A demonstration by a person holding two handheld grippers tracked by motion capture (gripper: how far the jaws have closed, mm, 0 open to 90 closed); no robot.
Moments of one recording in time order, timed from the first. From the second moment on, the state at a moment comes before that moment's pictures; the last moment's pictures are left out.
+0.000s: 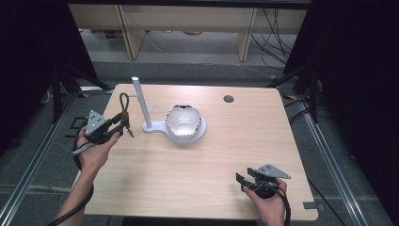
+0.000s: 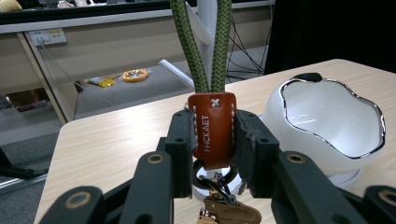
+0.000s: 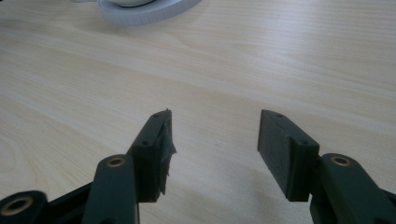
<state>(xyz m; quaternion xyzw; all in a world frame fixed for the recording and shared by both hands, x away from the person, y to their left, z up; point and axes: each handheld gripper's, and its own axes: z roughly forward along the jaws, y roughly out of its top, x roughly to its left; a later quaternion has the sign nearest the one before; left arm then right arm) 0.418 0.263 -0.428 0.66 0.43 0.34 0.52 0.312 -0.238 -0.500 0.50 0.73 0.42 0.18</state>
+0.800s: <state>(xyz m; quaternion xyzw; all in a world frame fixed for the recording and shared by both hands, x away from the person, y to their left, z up) 0.432 0.262 -0.428 0.66 0.44 0.33 0.51 0.313 -0.238 -0.501 0.50 0.73 0.42 0.18</state>
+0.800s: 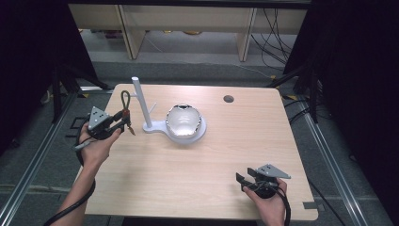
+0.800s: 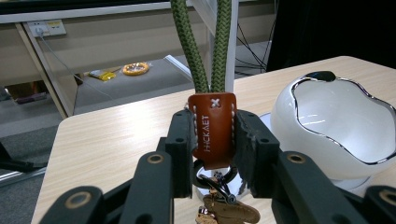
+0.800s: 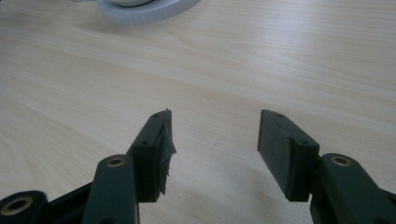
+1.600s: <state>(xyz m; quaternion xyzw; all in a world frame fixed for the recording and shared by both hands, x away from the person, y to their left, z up) 0.446 0.256 -0.434 0.67 0.45 0.31 0.50 0.313 -0.239 -0.502 0.50 0.73 0.42 0.18</state>
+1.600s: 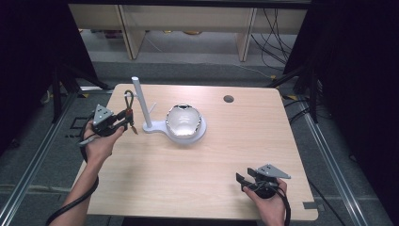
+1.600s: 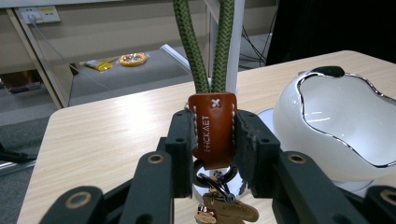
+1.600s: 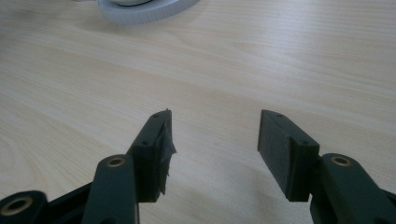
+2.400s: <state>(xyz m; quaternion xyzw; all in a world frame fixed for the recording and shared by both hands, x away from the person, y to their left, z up) 0.458 0.243 -0.445 0.68 0.45 0.31 0.48 0.312 -0.239 -0.500 0.50 0.73 0.42 0.18</state>
